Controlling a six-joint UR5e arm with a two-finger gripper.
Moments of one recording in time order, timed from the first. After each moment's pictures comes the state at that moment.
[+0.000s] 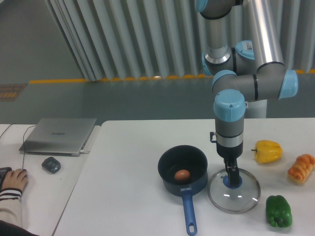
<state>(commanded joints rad) 2.22 -1.94 -1.55 -1.19 1.53 1.48</state>
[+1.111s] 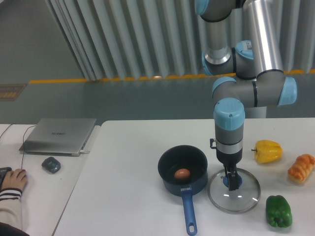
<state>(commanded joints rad) 2.22 -1.99 -1.55 -1.18 1.54 1.48</state>
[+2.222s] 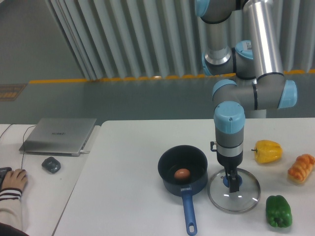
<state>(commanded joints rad) 2.21 -2.00 -1.55 -1.18 1.56 1.48</state>
